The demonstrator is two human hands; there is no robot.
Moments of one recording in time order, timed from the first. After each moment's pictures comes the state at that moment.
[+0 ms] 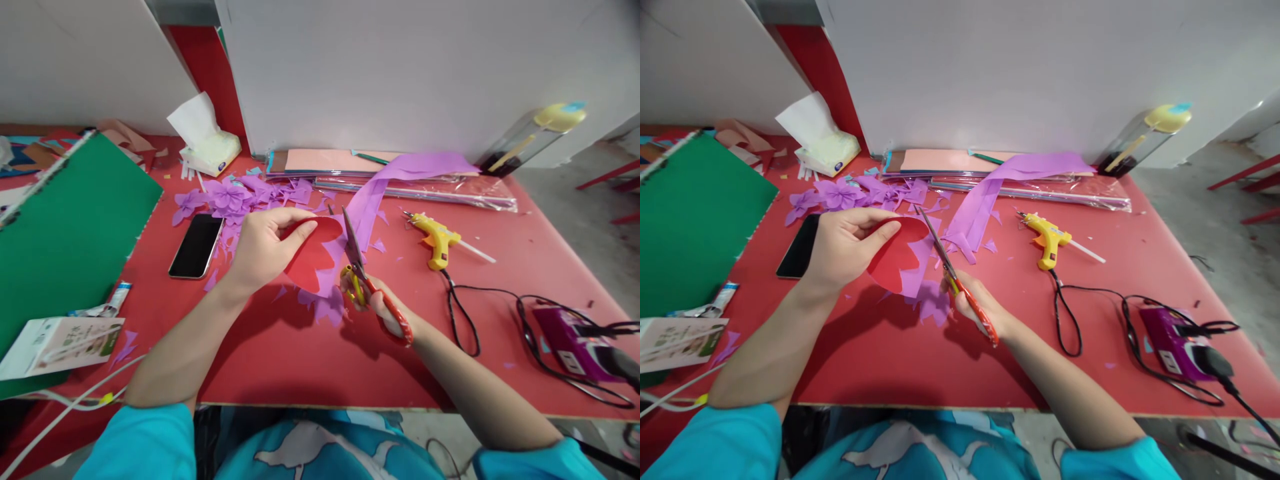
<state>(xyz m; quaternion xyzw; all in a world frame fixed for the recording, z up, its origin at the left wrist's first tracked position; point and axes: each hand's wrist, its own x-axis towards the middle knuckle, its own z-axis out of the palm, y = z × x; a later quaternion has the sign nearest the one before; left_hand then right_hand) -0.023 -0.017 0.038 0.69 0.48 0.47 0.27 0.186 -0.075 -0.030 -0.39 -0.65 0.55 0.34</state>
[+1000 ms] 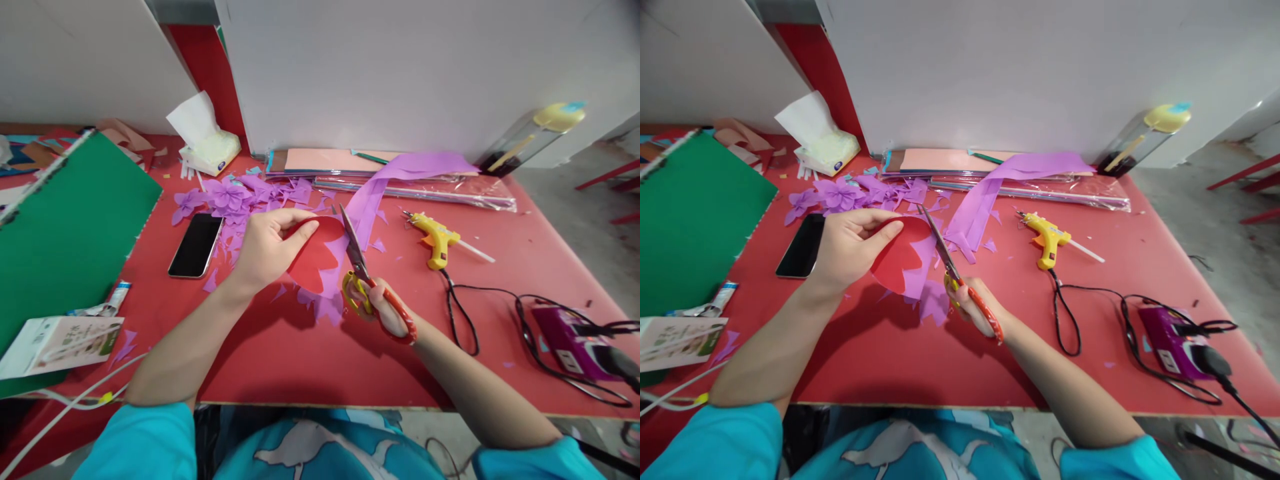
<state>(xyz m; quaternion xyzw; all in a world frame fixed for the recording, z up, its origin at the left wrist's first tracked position) -0.019 -0.016 0.035 0.68 0.47 0.48 0.31 0.189 -0.078 -0.048 -0.42 -0.57 0.63 0.33</state>
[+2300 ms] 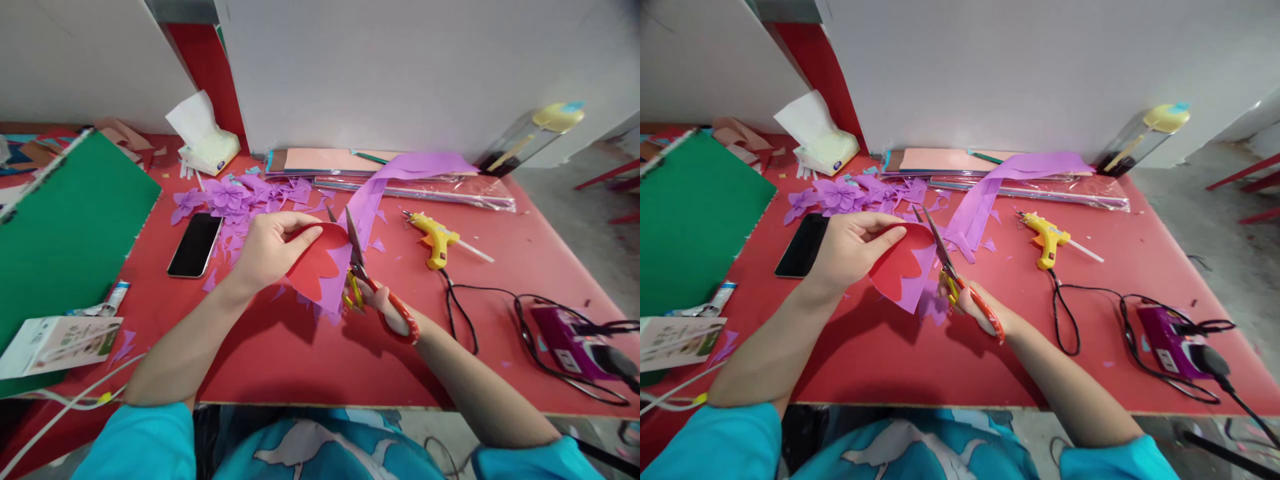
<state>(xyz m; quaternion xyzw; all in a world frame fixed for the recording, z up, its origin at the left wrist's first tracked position) -0.018 -0.018 0.036 0.68 0.44 0.47 0.36 0.188 -0.077 -0.032 -0.35 -0.61 0.64 0.32</state>
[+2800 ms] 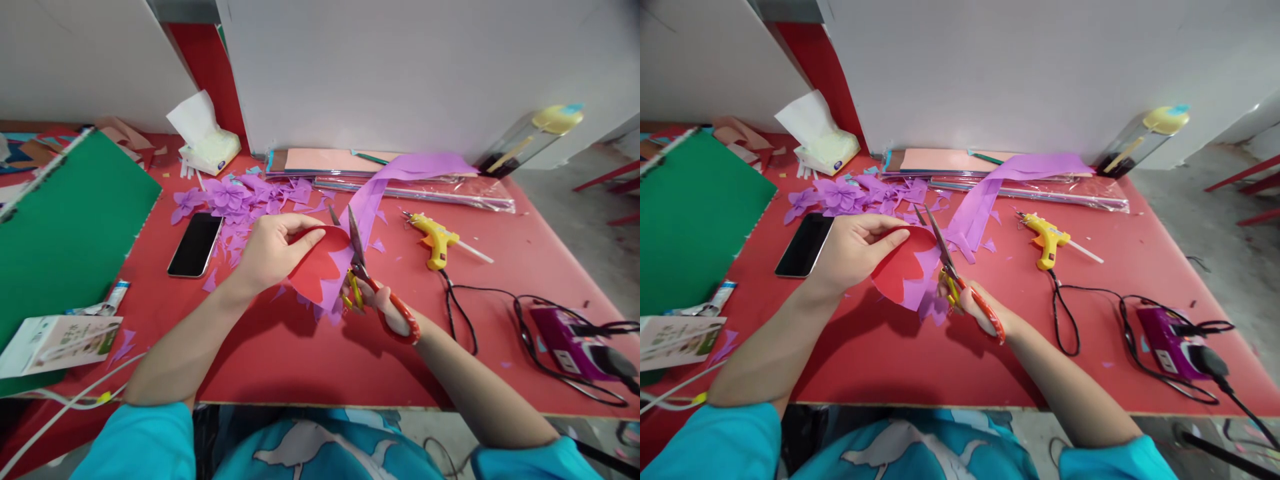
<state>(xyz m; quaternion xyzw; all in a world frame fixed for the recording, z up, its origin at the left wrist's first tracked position) -0.017 -0.022 0.040 0.69 0.44 0.45 0.36 0.188 -0.078 -0.031 -0.33 -0.61 0.65 0.32</state>
